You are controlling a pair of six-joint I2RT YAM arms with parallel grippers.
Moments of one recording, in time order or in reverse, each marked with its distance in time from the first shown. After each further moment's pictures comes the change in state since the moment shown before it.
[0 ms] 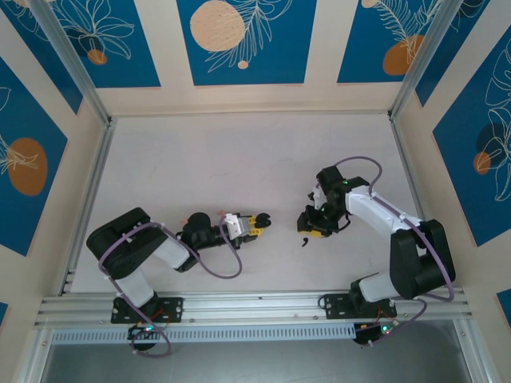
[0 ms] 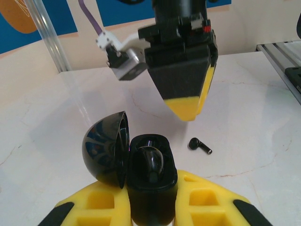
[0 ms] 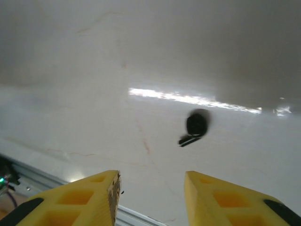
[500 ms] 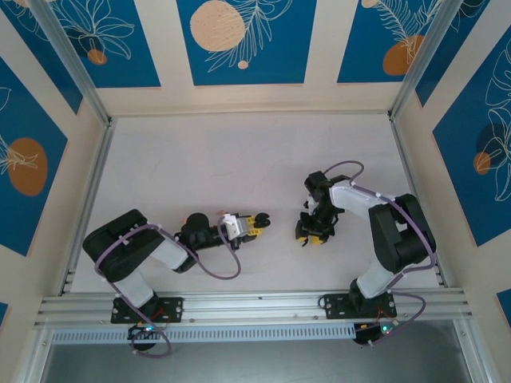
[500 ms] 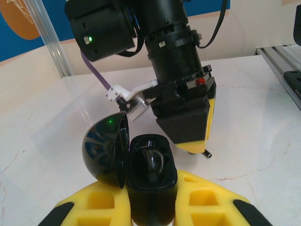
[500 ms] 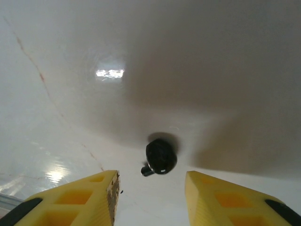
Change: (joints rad) left arm -0.001 -0.032 -0.014 0.000 -0.001 0.002; right arm 0.051 0.201 0.034 -0.004 0.075 0.021
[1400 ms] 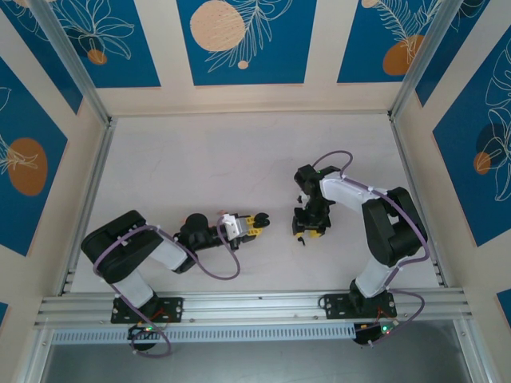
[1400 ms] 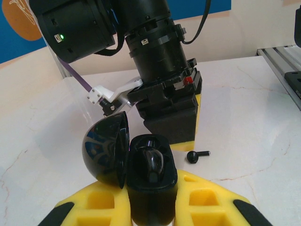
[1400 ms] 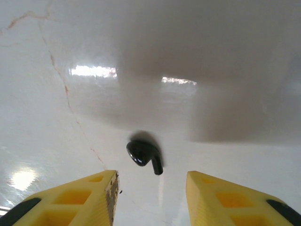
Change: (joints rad) left arm 0.000 -0.009 -0.005 0.000 -0.005 -0.001; right arm 0.073 0.058 0.143 -0.117 0.114 -0.024
